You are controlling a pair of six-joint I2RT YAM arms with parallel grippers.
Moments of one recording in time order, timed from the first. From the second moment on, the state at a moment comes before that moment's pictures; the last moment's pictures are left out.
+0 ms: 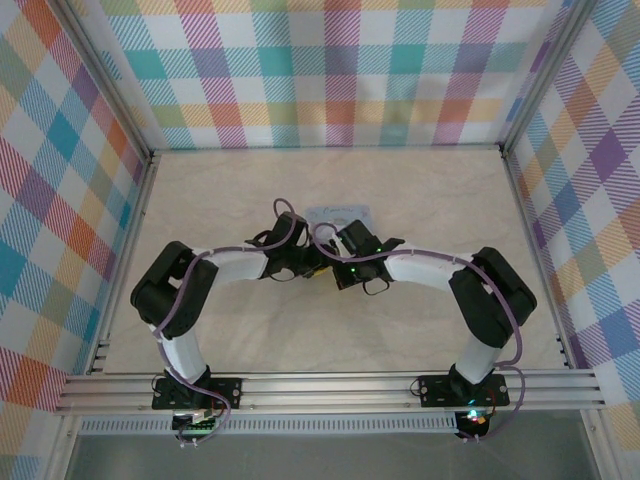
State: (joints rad) left arm -0.60 1.78 0.93 0.02 0.46 -0.91; right arm 0.74 1.71 0.99 -0.34 -0.12 0.31
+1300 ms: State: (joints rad) left arm -0.49 1.55 0.95 -0.16 0.14 -0.85; right arm 0.72 1.70 1.03 -0.49 -0.06 -0.05
